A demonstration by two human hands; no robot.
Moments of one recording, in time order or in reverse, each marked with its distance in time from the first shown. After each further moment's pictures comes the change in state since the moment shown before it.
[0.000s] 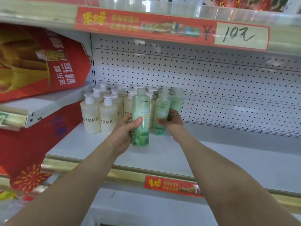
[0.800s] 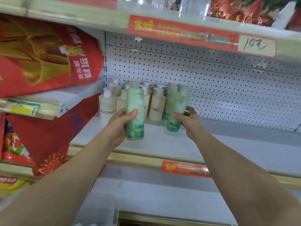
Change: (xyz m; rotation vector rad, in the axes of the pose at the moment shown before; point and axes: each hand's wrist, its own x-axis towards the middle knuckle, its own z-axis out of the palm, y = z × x) left_hand -0.050 0.045 -0.061 -0.012 0.033 -0.018; right_hand -0.069 -0.036 -0.006 0.241 0.102 0.066
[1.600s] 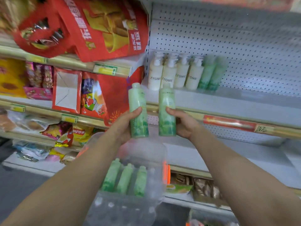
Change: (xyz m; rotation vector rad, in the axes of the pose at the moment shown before) left_hand -0.214 0.013 -0.132 -0.063 0.082 -0.202; right_hand -0.258 0.055 0.135 0.241 -0.643 0.372
